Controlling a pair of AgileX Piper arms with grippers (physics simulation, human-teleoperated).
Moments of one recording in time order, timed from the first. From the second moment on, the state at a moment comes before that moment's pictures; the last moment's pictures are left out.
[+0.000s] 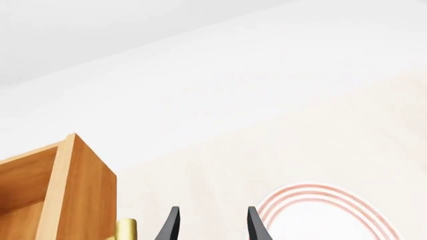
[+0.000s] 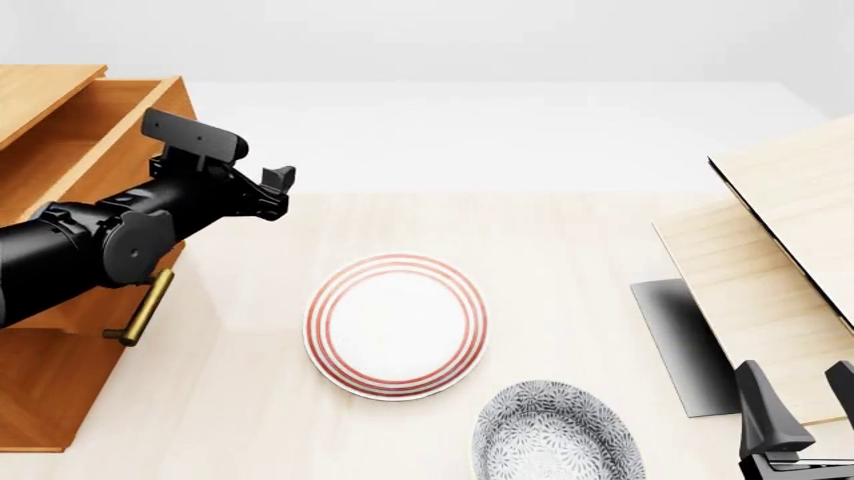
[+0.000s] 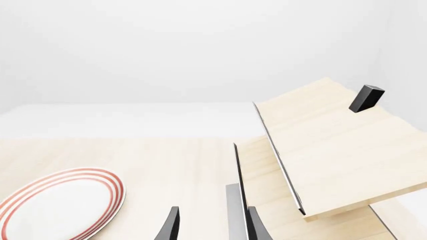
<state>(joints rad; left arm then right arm) -0.24 1.43 -0.92 -0.12 0.15 0.00 0.00 0.00 0.00 0.01</state>
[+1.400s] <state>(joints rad) 0.16 1.35 -0.86 -0.19 0.28 0.00 0.00 0.00 0.00 0.01</state>
